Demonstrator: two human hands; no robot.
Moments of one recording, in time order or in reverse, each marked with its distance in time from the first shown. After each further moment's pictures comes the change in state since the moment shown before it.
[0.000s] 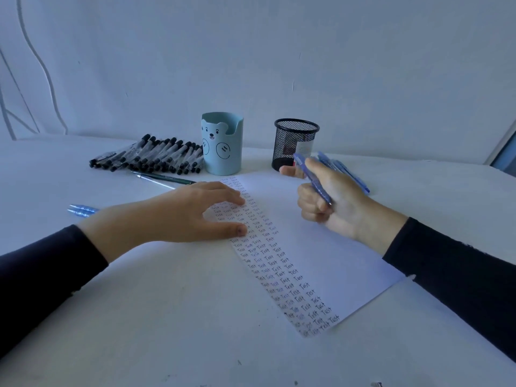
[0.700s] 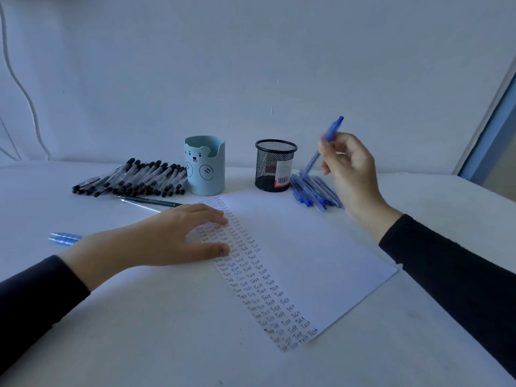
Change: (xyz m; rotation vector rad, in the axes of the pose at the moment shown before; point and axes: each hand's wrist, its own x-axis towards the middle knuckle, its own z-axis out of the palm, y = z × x) left_hand 0.002 -0.007 0.003 -0.022 0.030 0.039; right_hand 0.011 -0.031 -0.052 -0.265 0.470 -0.699
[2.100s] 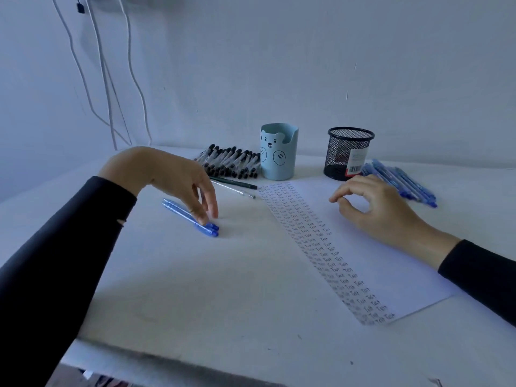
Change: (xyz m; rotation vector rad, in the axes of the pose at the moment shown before) left_hand -0.049 -0.026 -0.102 0.091 -0.473 -0.373; right_hand -0.048 0.039 0.028 -0.572 -0.554 -0.415
